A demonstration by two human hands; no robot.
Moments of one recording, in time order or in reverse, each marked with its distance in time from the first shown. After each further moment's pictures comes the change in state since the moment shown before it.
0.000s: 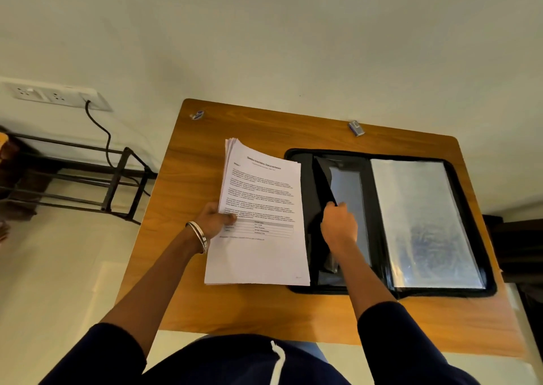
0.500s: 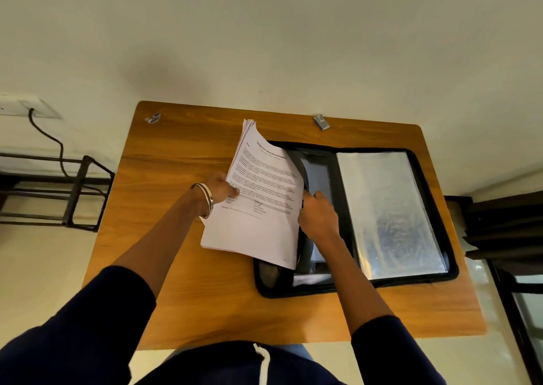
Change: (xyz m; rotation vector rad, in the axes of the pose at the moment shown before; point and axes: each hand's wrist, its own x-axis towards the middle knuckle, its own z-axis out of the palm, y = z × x) left_hand 0.077 0.062 0.072 0.317 -0.135 -0.049; right_hand 0.006 0.033 -0.034 0.139 -0.005 -0.104
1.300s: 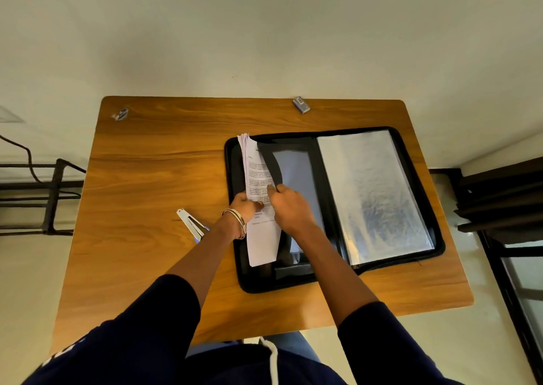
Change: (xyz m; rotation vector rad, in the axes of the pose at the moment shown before) left_hand 0.013 -0.020 0.126 -0.426 0.117 -0.141; right_hand -0.001 -0.004 0.002 -0.172 -0.065 -0.306
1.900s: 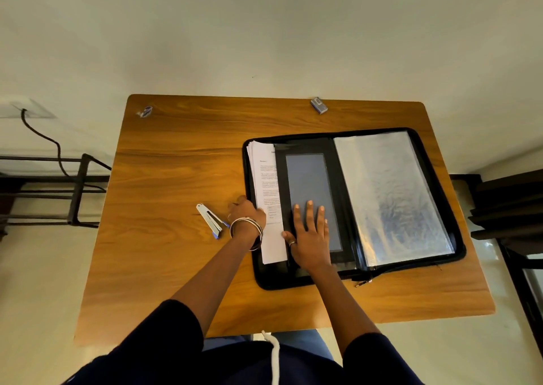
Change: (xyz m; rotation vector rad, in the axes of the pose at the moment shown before) left_hand -0.016 -0.017 -0.026 0.779 0.344 0.074; right_hand -0.038 0.008 0.105 0.171 -0.006 0.274
